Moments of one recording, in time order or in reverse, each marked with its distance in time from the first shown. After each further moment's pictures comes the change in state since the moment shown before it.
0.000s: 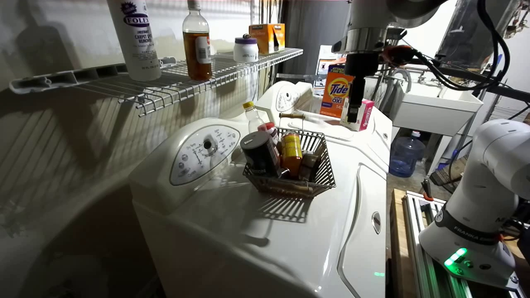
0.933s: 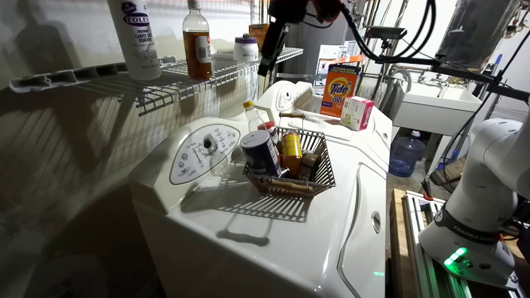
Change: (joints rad) arm 0.078 0.410 0.181 0.571 -0.033 0.219 0.099
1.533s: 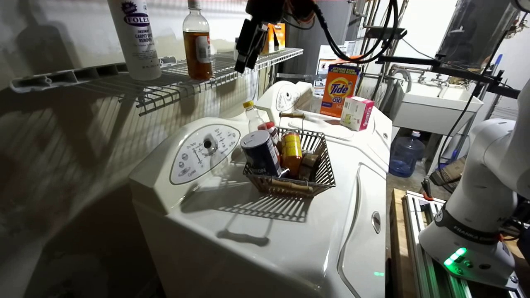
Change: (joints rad) arm -0.001 0.129 0.002 0.133 0.000 0.036 0.030
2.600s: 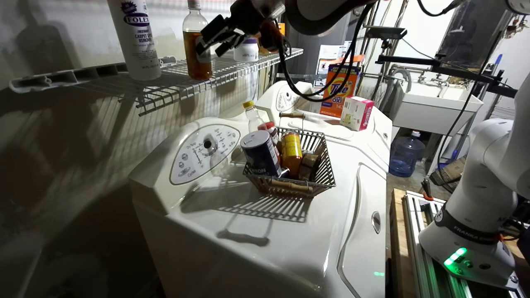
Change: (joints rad) arm 0.001 0.039 -0.005 -0.206 0.003 0.823 0.126
